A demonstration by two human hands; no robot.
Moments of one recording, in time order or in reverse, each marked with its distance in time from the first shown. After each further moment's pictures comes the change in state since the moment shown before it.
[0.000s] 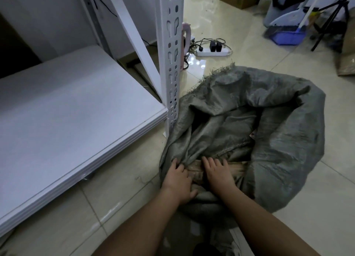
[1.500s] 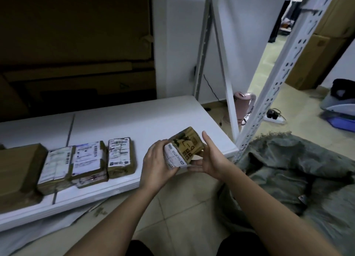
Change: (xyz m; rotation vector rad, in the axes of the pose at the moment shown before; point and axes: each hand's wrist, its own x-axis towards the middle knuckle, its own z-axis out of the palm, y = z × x) left_hand -0.296 -0.154 0.006 -0.772 1.195 -0.665; right_hand -0.069 -0.198 -0.278 1.868 -0.428 -0.300
